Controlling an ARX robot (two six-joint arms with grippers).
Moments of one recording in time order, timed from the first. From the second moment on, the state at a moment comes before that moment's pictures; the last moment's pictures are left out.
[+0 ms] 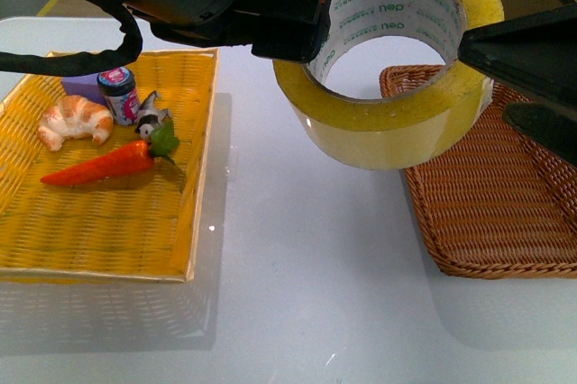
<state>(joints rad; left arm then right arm) -0.61 1.58 0.95 0.02 0.08 -0.17 0.26 1.14 0.27 0.64 -0.50 0.59</state>
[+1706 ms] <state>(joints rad) -0.55 1.50 0.90 0.11 0.15 -0.20 0.21 1.40 0.35 0.84 -0.45 0.81</state>
